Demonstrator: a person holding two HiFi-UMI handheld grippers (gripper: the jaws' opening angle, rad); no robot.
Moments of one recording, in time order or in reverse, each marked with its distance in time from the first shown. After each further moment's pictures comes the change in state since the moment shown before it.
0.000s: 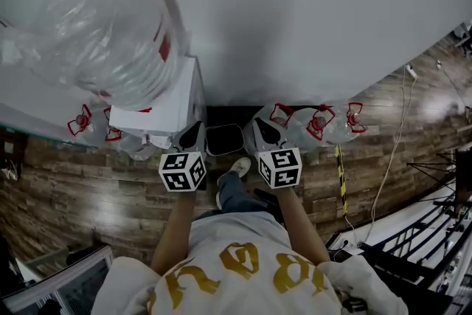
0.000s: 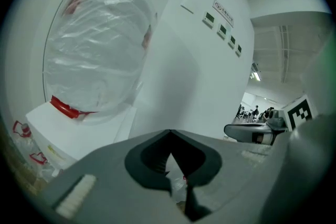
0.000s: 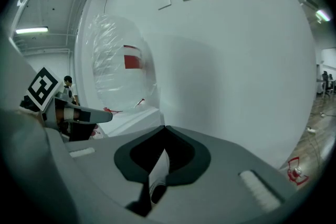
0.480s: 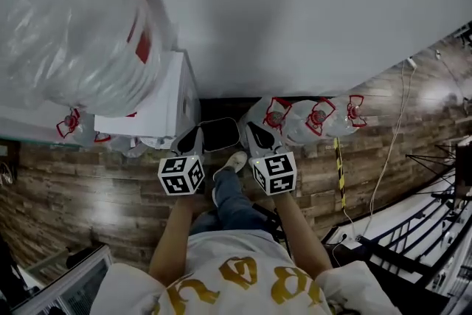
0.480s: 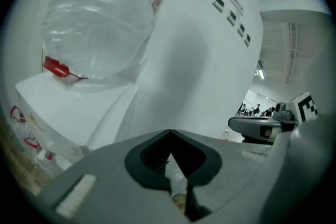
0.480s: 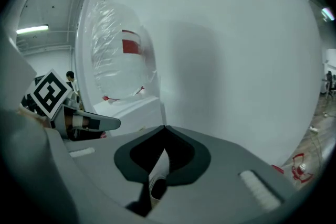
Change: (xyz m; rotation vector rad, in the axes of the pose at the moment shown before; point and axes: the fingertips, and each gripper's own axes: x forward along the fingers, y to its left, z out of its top) left arm 0.043 0.016 -0.057 -0.056 0.098 0.012; right arm 0.028 -0.005 -0.038 -0.013 0.060 0.034
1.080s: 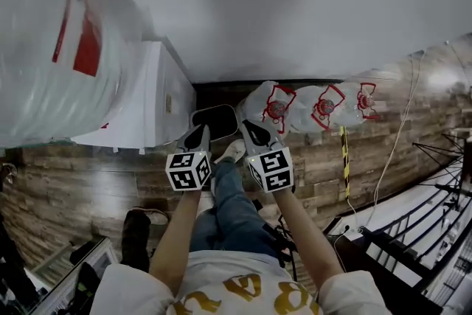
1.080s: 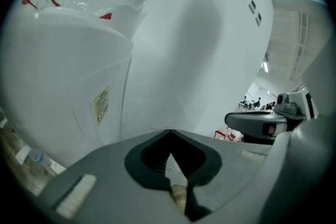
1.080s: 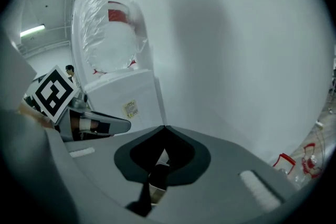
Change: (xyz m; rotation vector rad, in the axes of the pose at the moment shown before) left arm 0.099 0.012 -0.093 -0.035 0.159 0.005; right arm 0.068 -0.035 -0.094 0.014 0.154 0.060
